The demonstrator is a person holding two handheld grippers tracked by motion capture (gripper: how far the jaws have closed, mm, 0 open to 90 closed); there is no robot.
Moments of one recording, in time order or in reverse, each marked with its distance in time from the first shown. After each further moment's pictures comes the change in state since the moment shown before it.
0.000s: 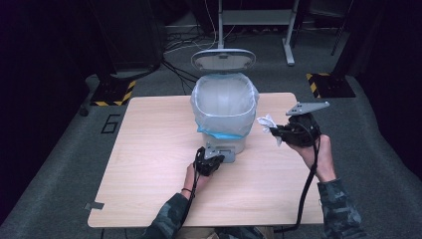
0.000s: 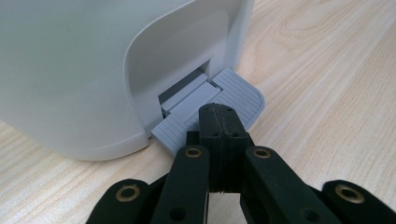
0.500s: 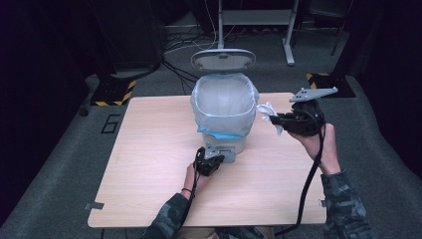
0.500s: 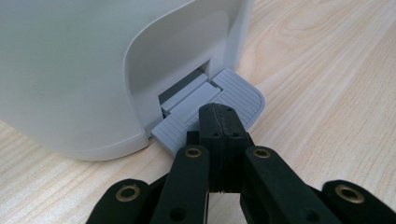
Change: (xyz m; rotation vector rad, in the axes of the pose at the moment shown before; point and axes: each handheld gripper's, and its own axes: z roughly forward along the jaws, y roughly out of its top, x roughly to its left) left arm -0.001 0.000 0.000 -0.006 0.003 -0.008; right arm 0.001 0.035 -0.023 -0.056 0.026 -0.012
